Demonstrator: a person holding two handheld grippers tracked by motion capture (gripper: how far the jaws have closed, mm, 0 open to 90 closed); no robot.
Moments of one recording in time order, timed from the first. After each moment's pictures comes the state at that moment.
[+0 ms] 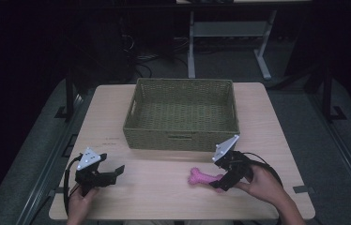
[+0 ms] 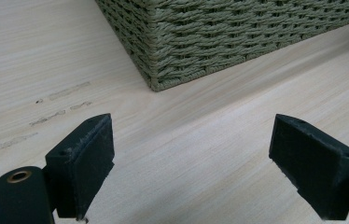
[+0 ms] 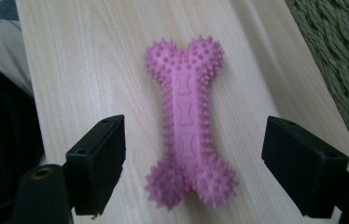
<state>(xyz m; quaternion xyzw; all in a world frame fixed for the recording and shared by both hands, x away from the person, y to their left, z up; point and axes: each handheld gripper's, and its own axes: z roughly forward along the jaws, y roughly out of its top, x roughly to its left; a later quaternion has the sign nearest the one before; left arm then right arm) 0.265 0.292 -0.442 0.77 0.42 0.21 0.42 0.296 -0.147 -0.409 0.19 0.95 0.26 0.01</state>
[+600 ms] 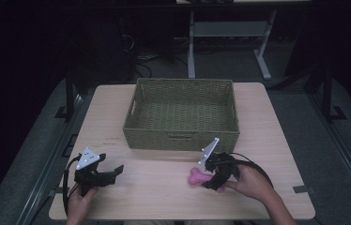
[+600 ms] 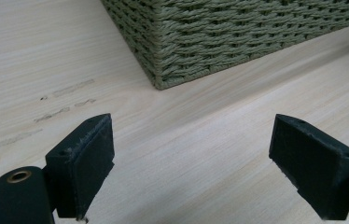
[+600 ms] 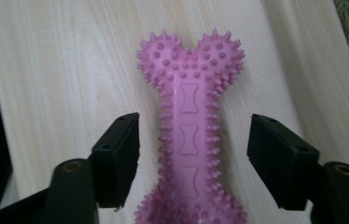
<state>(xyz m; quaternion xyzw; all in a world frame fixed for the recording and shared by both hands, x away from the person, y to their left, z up) 0.265 0.295 -0.442 0.77 0.43 0.21 0.42 0.305 -0.113 -0.429 0.16 0.97 0.19 0.01</state>
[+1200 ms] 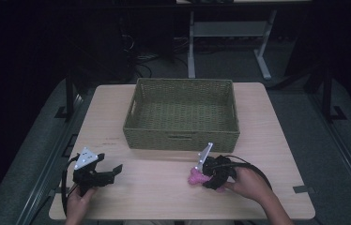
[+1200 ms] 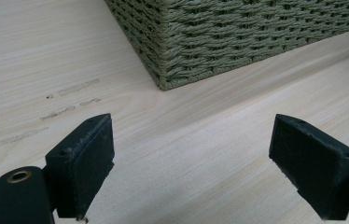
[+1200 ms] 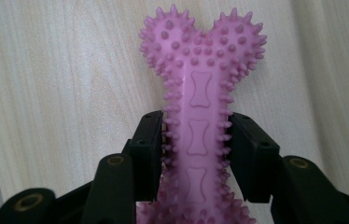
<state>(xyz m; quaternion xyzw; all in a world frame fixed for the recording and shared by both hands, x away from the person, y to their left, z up) 0.264 0.298 -0.440 0.77 0.44 0.21 0.42 0.301 -0.106 -0.438 0.14 0.98 0.16 0.01</state>
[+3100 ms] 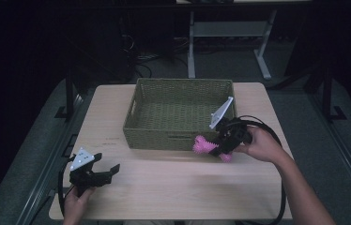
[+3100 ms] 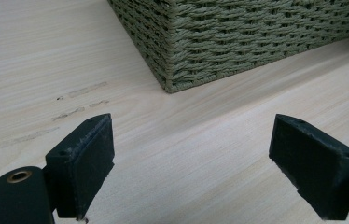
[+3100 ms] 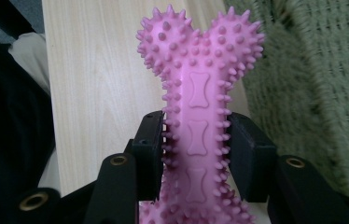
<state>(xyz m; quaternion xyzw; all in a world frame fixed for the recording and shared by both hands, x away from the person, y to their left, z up) 0.261 0.304 -0.437 0.76 0.44 0.22 0.43 0.364 -0.143 -0.339 0.13 0.96 0.24 -0.03</state>
